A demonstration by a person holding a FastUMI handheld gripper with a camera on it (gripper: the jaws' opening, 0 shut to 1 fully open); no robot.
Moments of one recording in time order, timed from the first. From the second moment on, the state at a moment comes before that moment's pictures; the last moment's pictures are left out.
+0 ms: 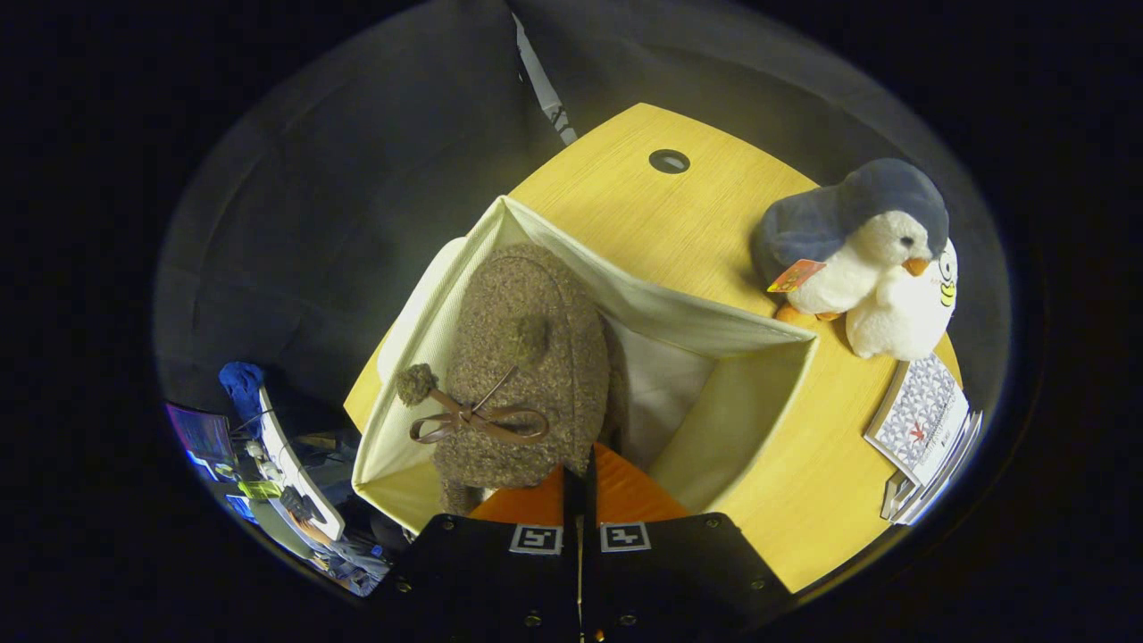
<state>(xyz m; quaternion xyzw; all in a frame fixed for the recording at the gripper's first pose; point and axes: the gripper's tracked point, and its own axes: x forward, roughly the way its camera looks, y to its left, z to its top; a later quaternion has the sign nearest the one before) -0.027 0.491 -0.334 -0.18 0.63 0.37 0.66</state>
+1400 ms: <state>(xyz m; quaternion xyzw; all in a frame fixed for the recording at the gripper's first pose) 0.022 0.202 -0.089 0.04 0.17 0.14 0.97</state>
